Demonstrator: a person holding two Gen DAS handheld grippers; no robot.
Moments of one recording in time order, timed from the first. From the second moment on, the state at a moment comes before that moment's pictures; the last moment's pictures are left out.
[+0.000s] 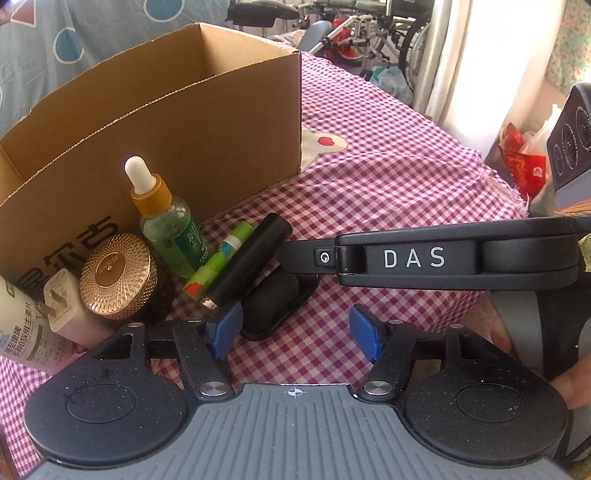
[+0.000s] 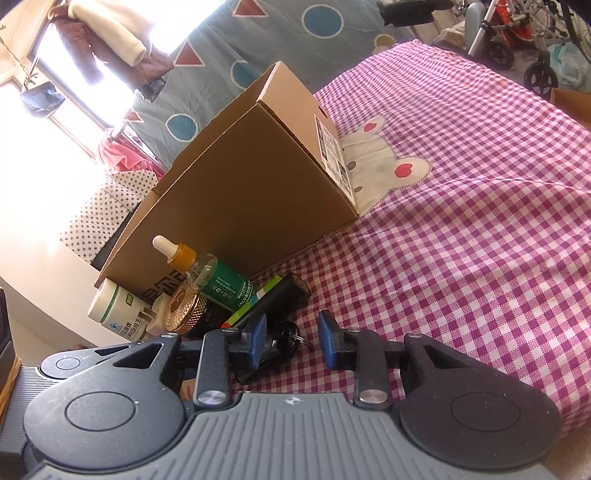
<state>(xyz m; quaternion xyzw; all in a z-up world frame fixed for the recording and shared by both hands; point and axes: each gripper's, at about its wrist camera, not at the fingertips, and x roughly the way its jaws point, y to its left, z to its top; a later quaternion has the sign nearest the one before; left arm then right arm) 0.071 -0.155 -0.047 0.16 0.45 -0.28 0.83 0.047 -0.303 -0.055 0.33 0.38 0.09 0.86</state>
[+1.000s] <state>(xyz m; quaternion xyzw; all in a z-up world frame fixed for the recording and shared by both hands) 0.052 -0.156 -0.041 0.11 0.44 -0.30 0.84 0.020 -0.357 -0.065 0.44 0.38 0.10 0.81</state>
